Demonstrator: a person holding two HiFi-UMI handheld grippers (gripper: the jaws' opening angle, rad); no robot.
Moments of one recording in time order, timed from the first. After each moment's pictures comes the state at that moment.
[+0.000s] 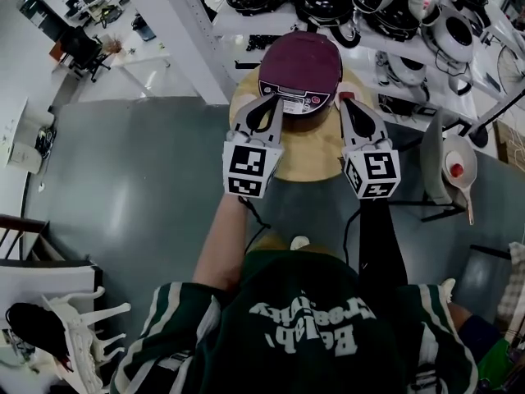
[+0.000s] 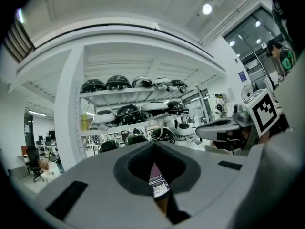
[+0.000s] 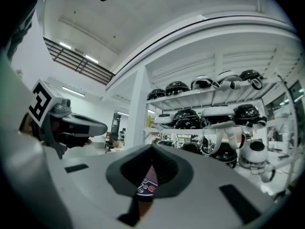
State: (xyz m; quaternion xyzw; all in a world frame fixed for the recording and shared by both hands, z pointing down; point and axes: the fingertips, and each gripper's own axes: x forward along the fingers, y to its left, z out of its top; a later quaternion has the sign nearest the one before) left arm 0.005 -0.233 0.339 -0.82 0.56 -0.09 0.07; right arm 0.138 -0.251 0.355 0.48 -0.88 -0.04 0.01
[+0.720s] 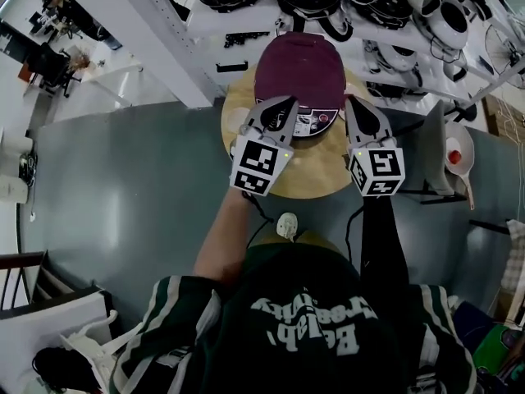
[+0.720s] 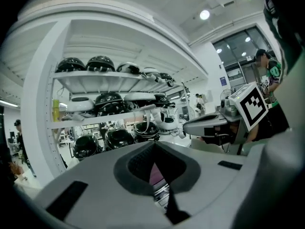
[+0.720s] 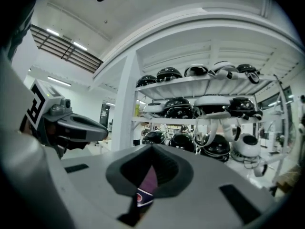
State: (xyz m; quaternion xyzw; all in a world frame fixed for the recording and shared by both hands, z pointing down) left arm -0.002 -0.345 0.384 -0.89 0.44 -0.12 0.04; right arm 0.110 -0.351 0.387 0.54 -0.84 -0.01 0.06
